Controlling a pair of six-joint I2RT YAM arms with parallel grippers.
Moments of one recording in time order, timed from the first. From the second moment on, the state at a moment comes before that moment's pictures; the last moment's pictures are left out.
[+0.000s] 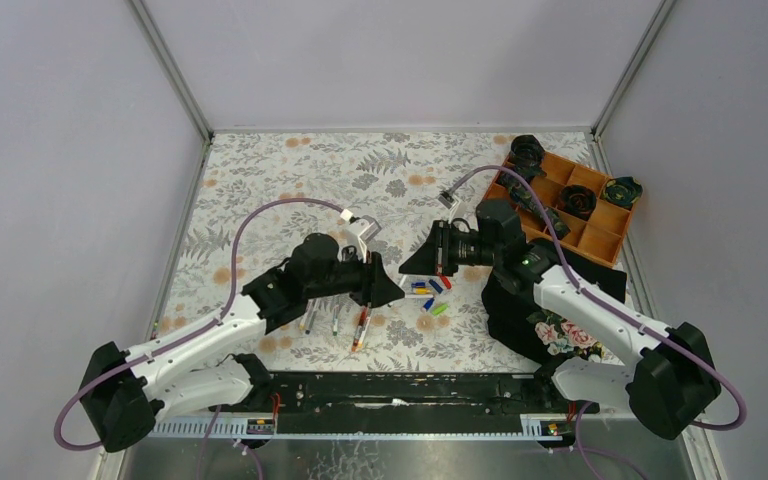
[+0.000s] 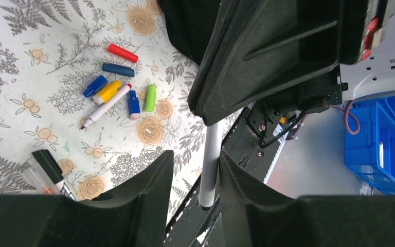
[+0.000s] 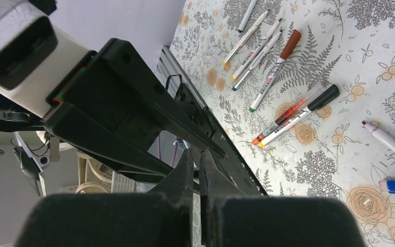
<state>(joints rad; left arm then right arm) -0.83 1.02 0.70 -0.08 0.35 -0.53 0.62 1.18 0.79 -0.04 -0.68 0.82</state>
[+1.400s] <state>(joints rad) -0.22 0.85 0.79 -0.22 0.16 -0.28 0.63 1.20 0.79 -0.51 -0.15 0.57</state>
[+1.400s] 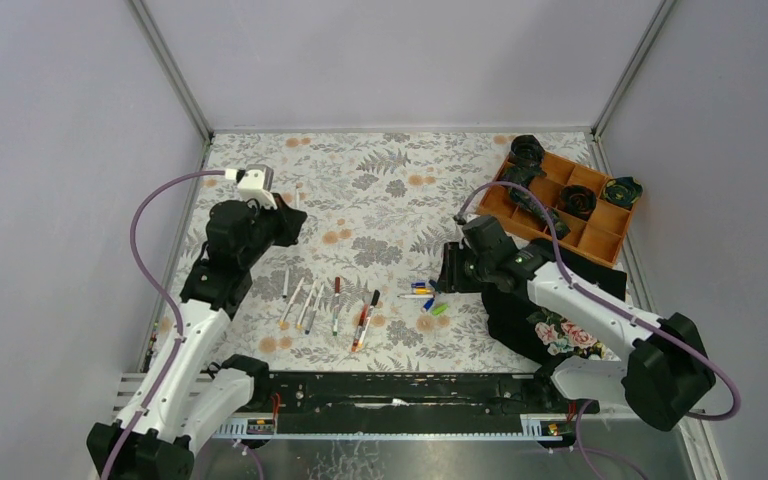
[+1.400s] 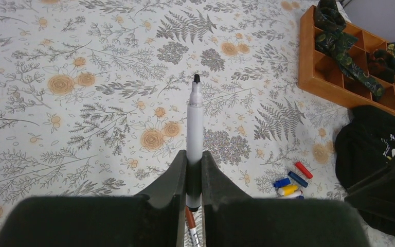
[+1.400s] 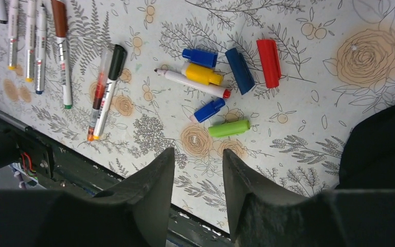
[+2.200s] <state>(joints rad) -0.22 0.87 0.73 -0.15 0.51 -0.29 0.77 1.46 0.81 -0.42 0.04 0.63</state>
